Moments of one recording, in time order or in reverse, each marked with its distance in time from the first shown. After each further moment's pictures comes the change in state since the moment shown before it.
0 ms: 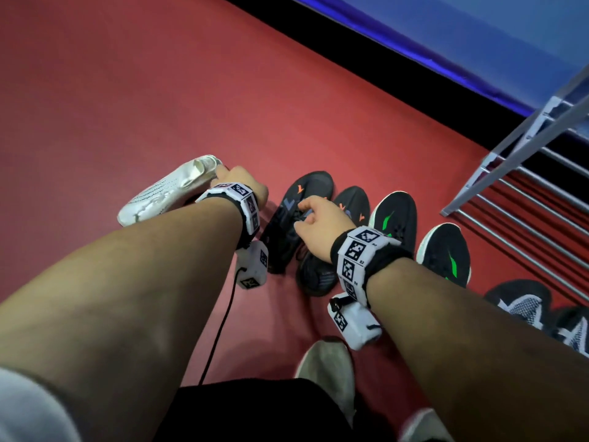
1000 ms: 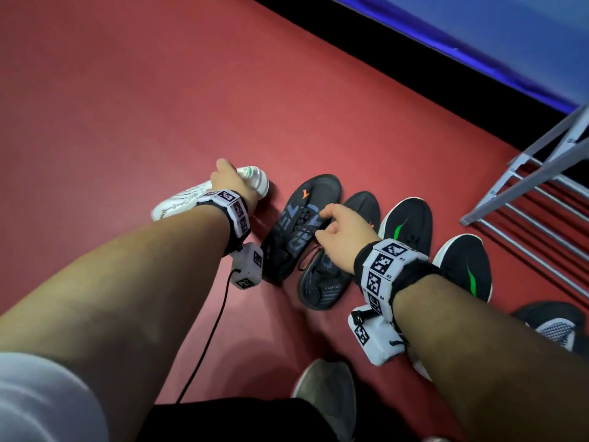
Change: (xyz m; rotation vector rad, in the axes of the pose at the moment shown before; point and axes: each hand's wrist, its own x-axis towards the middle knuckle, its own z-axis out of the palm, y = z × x) left_hand 0.051 -0.007 0.028 -0.344 0.171 -0.149; right_hand 0.027 0.039 -0.011 0.062 -0.015 0.062
